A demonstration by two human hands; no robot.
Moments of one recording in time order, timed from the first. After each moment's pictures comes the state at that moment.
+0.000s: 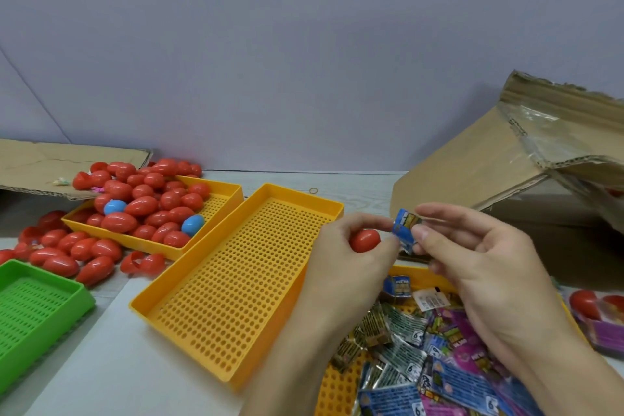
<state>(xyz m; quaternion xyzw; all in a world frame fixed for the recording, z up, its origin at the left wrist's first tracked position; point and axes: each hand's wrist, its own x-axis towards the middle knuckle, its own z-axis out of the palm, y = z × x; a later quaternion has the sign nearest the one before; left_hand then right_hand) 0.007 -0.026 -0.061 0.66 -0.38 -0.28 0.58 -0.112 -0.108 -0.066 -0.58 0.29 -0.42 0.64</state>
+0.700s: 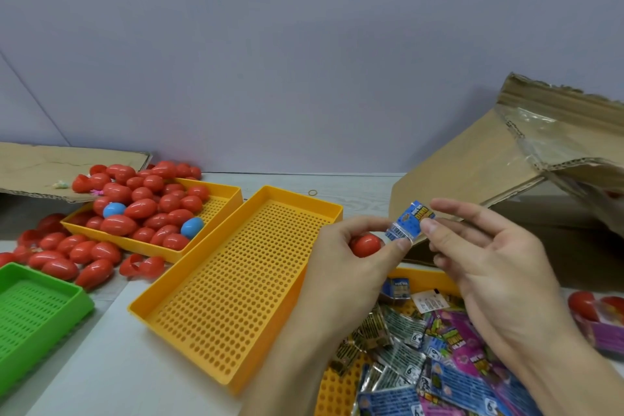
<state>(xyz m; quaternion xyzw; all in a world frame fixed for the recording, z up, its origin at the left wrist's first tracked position) 0.006 -0.026 -0.059 0.64 -0.39 -0.28 0.60 -0.113 -0.112 -0.067 -0.52 0.28 -0.44 0.67</state>
